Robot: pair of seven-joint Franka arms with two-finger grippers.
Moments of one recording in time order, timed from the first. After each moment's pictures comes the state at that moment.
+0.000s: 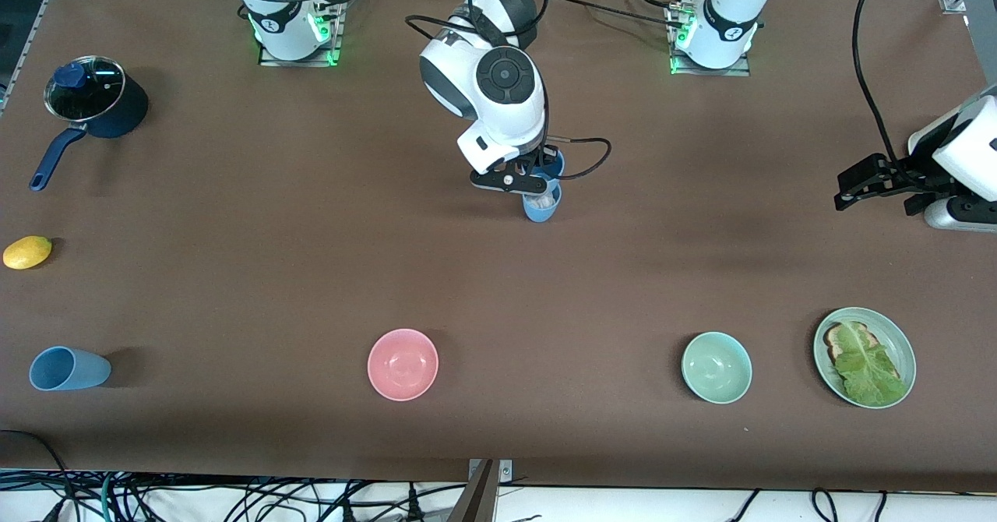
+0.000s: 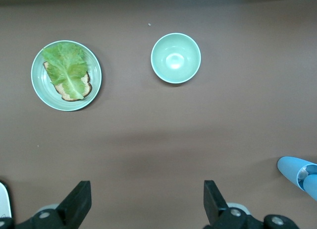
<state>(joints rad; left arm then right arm) -0.13 0.17 0.10 -1.42 -0.05 1.61 0.03 0.64 0.67 0.30 -1.30 -0.01 1.92 1.05</state>
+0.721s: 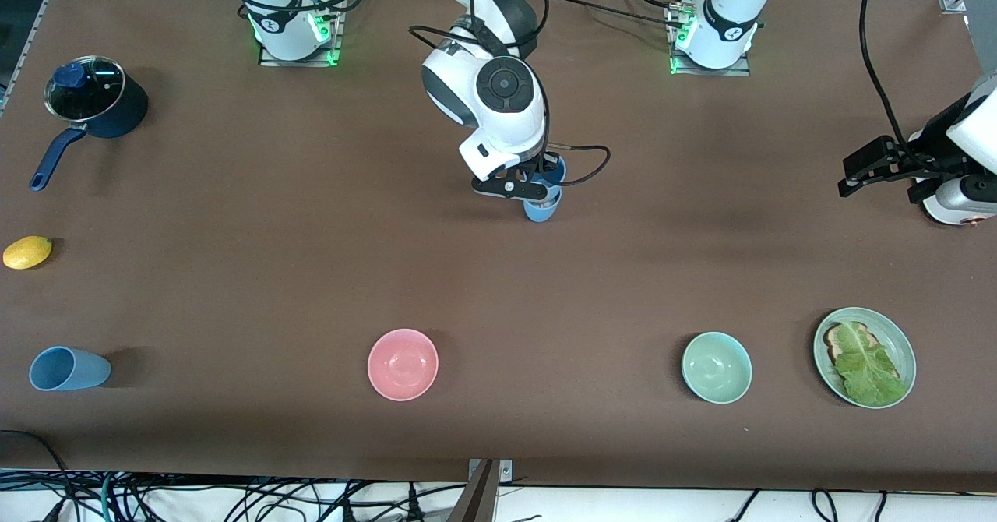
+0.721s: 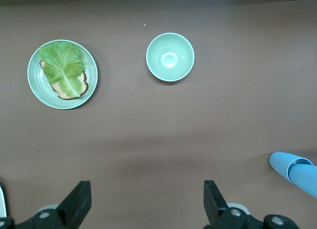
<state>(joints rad) 0.07 0.10 -0.10 -1.47 -0.05 1.62 0.03 0.64 0.69 0.29 -1.30 -0.01 1.95 1.05</state>
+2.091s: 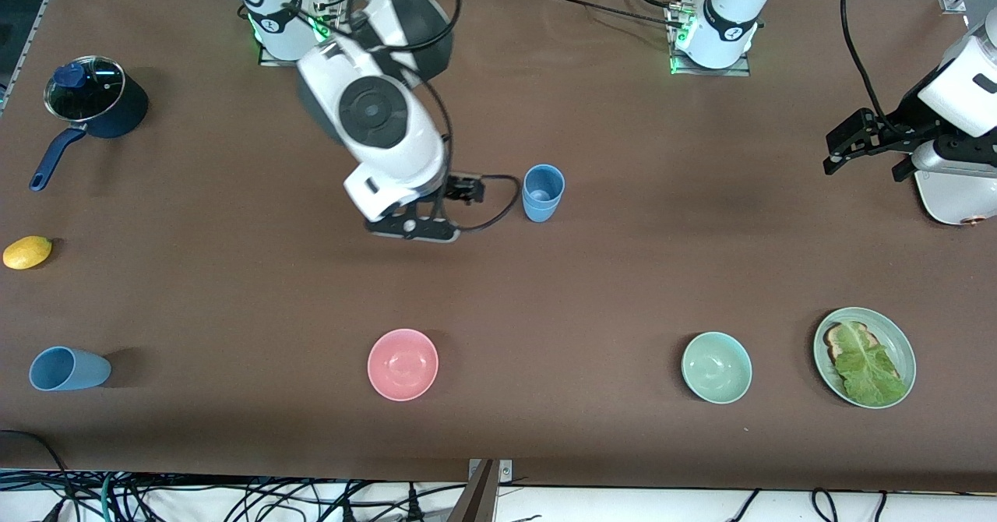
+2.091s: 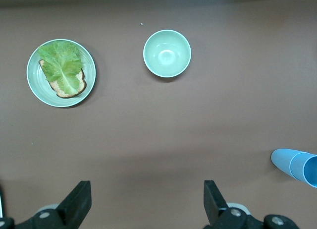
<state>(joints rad) 0.09 -0.04 -0.13 -1.68 -0.05 1.73 0.03 0.40 0.60 0.25 -1.16 -0.01 1.65 0.72</state>
